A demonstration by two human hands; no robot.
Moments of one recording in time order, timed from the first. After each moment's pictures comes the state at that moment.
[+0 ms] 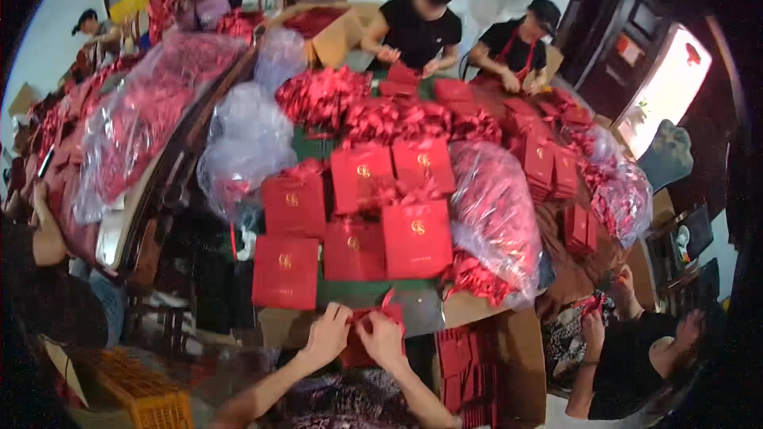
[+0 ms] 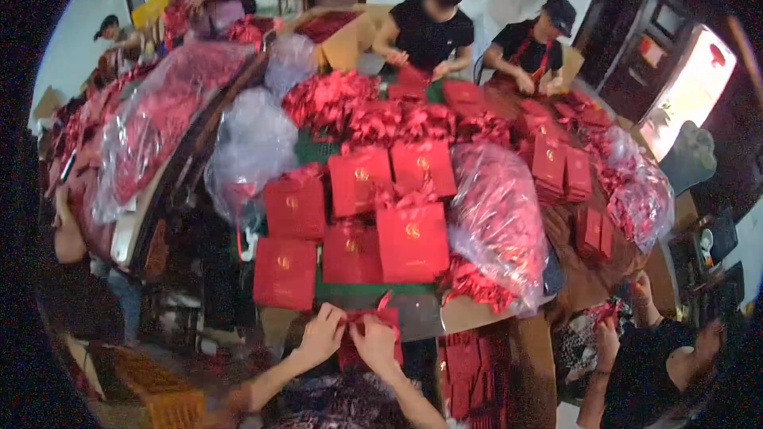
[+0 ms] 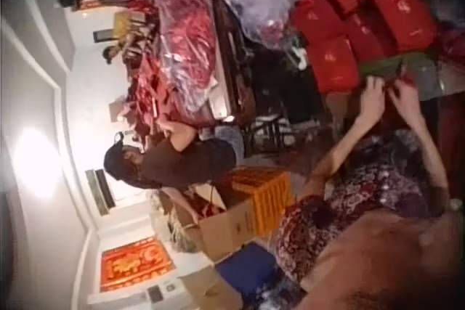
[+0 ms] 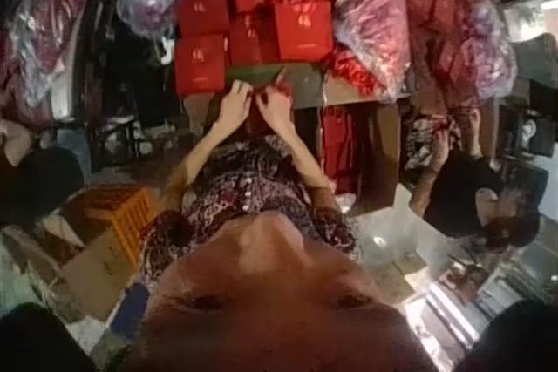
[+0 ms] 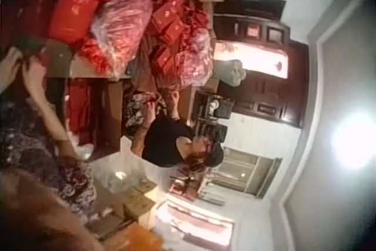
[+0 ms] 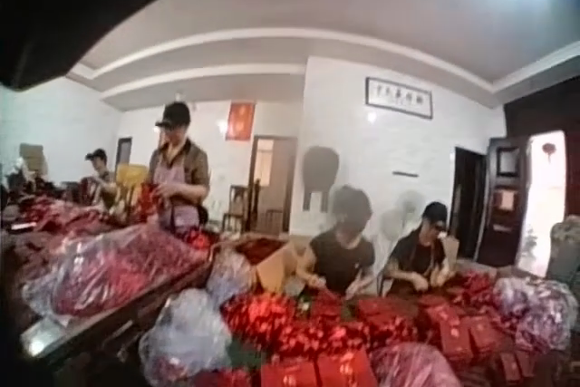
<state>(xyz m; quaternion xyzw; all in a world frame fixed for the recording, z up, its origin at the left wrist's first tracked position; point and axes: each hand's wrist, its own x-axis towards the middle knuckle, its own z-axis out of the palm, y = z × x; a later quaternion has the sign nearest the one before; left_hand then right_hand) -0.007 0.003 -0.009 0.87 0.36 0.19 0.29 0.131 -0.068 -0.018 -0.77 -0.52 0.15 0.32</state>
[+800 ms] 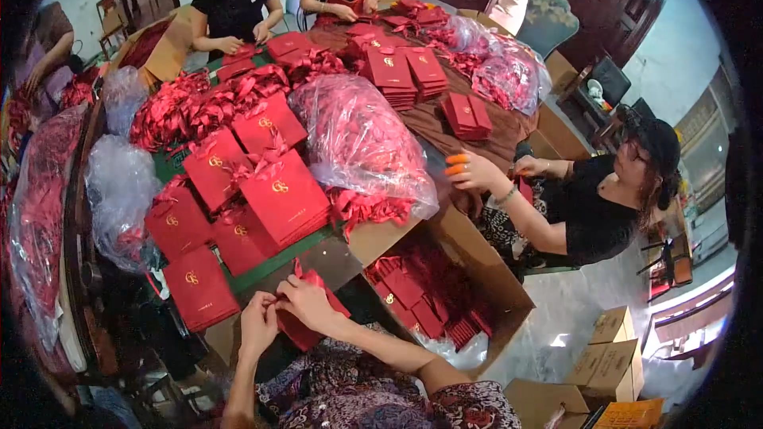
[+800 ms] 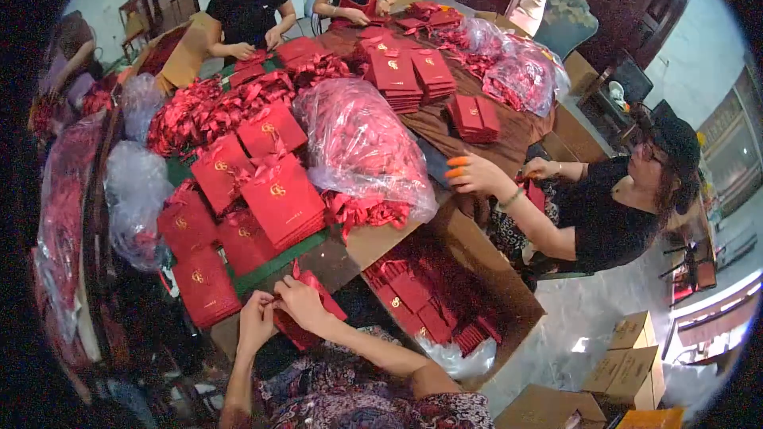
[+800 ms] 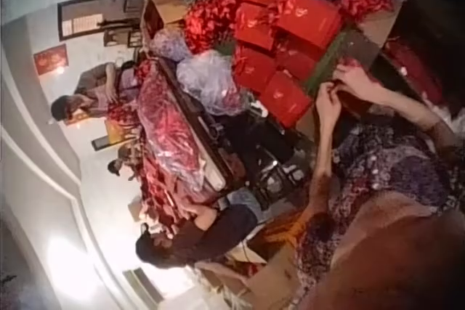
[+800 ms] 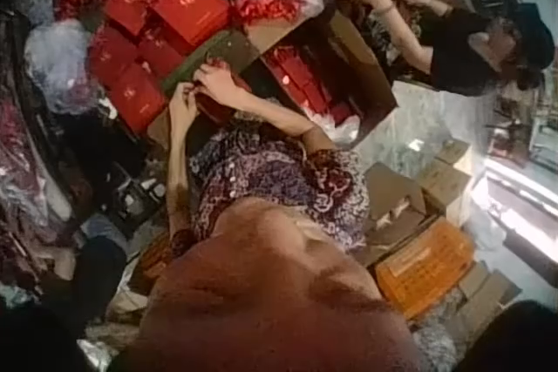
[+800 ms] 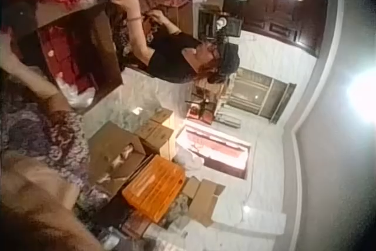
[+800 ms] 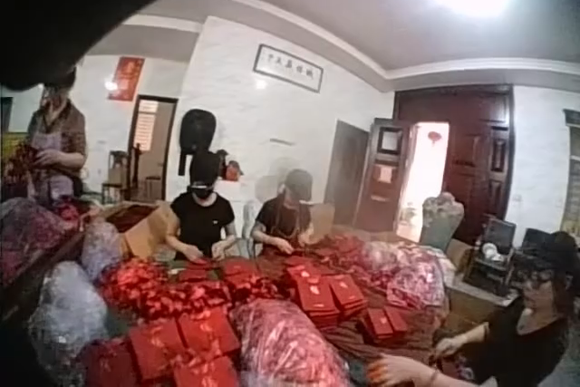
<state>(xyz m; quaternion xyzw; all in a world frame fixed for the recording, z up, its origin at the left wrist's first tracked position) -0.003 0.025 -0.015 0.83 0.31 0.16 0.44 0.140 -0.072 -0.015 -0.73 -0.55 0.10 0.40</state>
